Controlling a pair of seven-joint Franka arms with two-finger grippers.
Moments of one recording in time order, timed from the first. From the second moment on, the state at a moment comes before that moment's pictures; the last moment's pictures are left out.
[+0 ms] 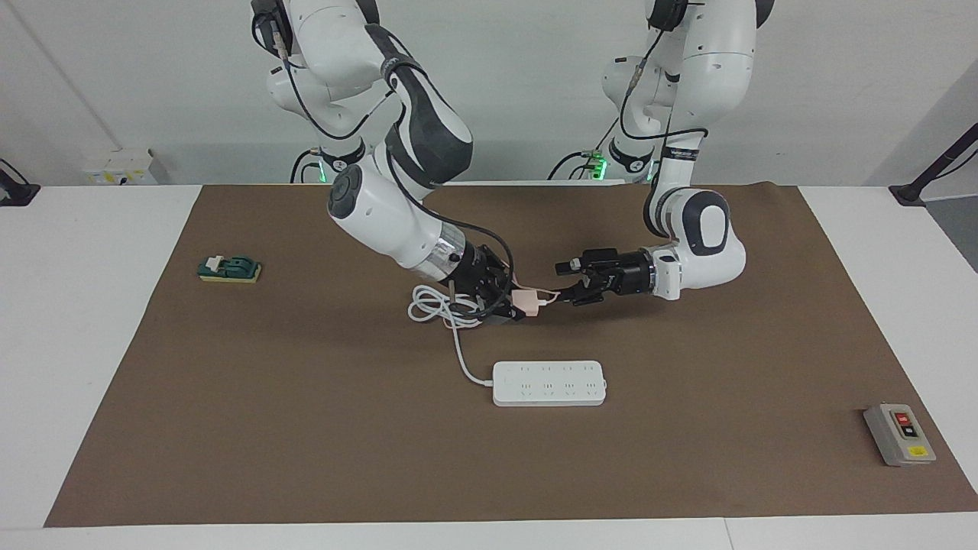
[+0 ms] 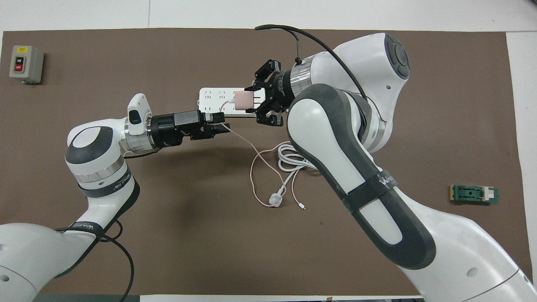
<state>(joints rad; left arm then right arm) -0.25 0.30 0.05 -2.07 -1.76 1.74 0.77 0.47 0.46 -0.03 -1.46 0.78 2.18 1.58</state>
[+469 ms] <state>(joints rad) -0.25 0.30 0.05 -2.03 -1.77 1.74 0.75 0.51 0.47 -0.03 -1.47 0.78 2.20 1.59</state>
